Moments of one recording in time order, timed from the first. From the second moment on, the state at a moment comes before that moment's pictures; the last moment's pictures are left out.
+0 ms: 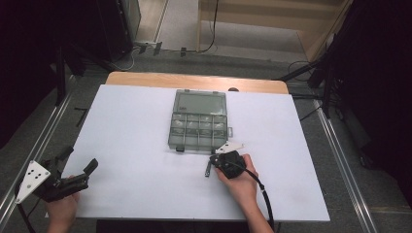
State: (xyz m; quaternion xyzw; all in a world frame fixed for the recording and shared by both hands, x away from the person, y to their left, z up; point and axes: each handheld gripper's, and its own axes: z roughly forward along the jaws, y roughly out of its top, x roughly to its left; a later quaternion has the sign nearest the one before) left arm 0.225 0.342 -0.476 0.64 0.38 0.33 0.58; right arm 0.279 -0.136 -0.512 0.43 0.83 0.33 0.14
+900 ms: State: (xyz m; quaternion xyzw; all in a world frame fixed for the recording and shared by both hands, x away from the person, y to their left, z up) left arm 0.225 0.342 -0.476 0.64 0.38 0.33 0.58; right arm 0.289 -0.101 -0.509 0.38 0.85 0.34 0.12
